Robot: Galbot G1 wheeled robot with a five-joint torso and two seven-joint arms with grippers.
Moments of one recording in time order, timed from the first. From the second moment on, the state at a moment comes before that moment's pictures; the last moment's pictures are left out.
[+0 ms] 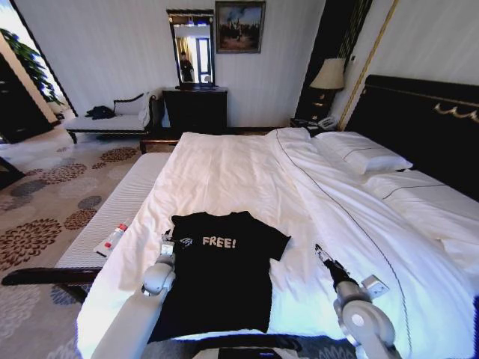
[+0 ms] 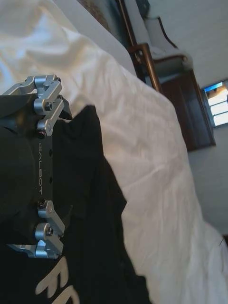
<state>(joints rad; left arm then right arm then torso) 1.12 -1.17 -0.26 -1.68 -0.16 0.36 -0.18 -1.64 1.26 0.73 2.12 1.03 -0.20 0.46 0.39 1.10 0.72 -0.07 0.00</state>
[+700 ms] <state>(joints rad) 1.05 -1.14 -0.30 -1.56 -0.18 0.35 -0.17 -1.66 1.28 0.72 2.12 1.01 -0.20 0.48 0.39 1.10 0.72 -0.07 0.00</state>
